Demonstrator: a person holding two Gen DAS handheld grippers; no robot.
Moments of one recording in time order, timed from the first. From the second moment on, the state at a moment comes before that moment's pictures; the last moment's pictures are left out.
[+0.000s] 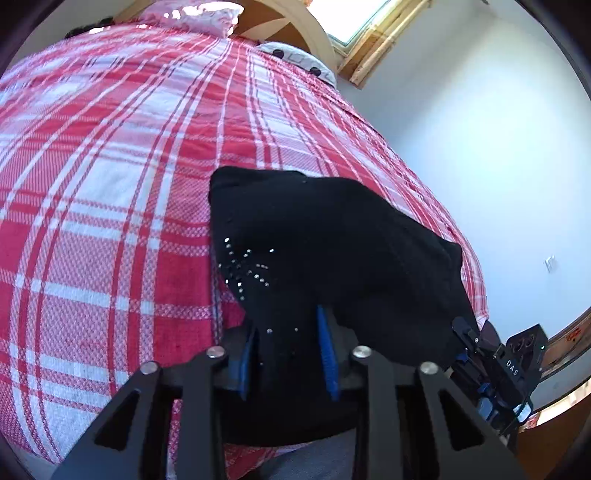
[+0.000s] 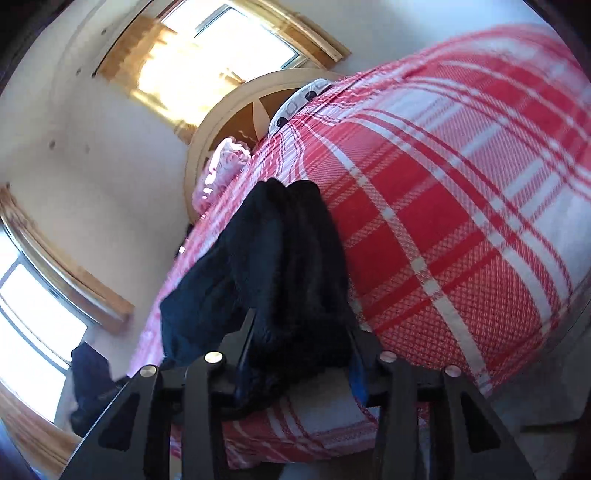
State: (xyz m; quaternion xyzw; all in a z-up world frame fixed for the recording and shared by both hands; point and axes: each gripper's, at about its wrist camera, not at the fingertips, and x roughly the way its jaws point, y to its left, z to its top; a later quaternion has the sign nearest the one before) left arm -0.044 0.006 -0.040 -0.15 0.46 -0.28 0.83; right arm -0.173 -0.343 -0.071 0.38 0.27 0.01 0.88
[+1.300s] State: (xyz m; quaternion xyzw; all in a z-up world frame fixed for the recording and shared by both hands) left arm 0.038 0.195 -0.027 -0.03 0.38 0.07 0.92; right arm 0.069 -0.066 -0.045 0.12 0.34 0.20 0.91
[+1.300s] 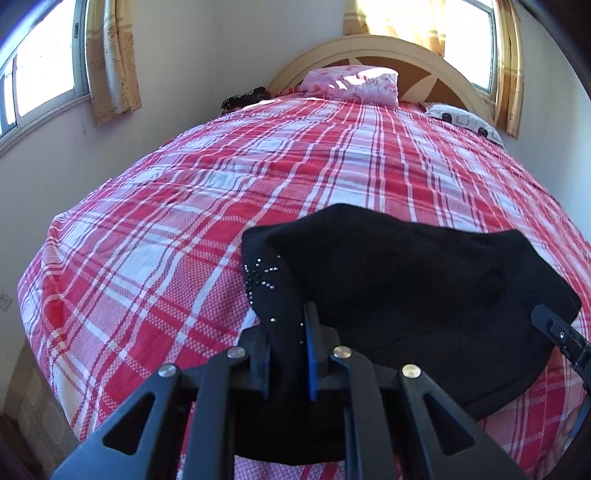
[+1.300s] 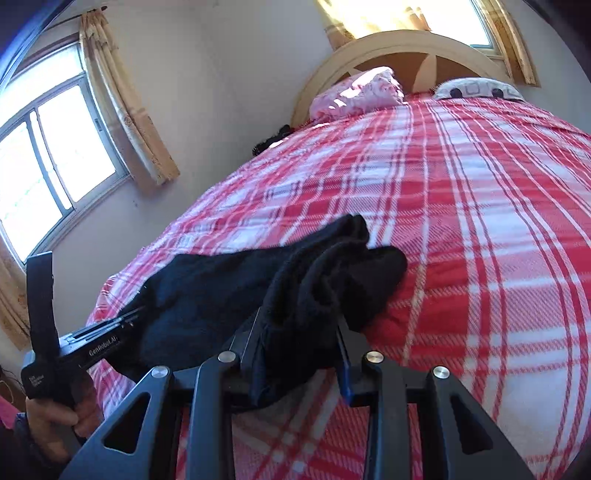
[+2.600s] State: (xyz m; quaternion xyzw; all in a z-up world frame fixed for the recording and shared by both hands) left arm 0.087 0.242 0.016 -0.16 0.31 -0.02 0.94; right arm 0.125 -0.047 -0.008 0.06 0.33 0.23 0.92
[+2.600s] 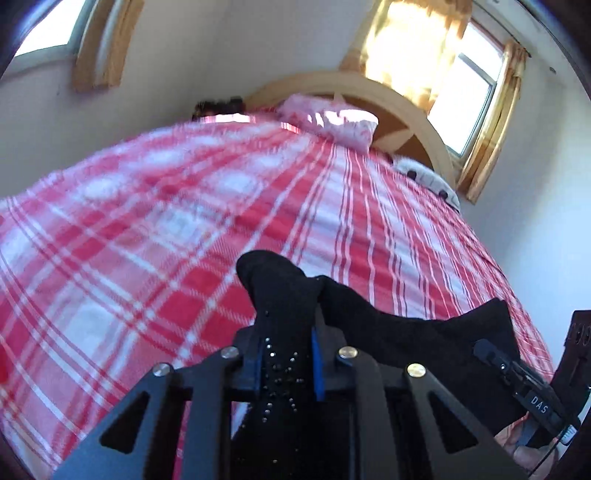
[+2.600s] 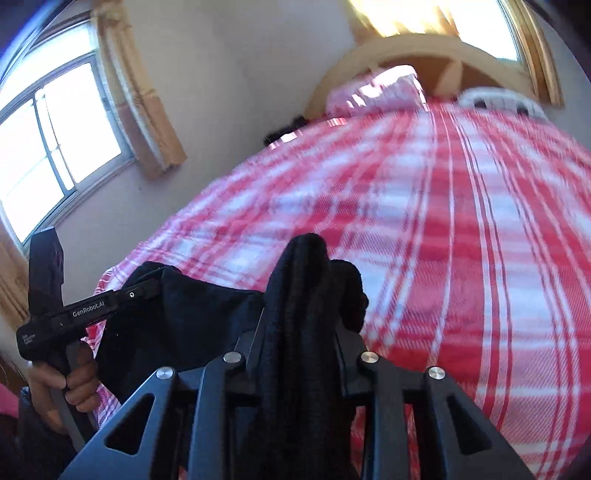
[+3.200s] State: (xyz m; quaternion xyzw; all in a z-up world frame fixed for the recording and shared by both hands) left arm 0.095 0.267 -0.014 0.01 0.37 0.20 0.91; right arm 0.140 -0.081 -0.031 0.15 0.31 0.07 0.93
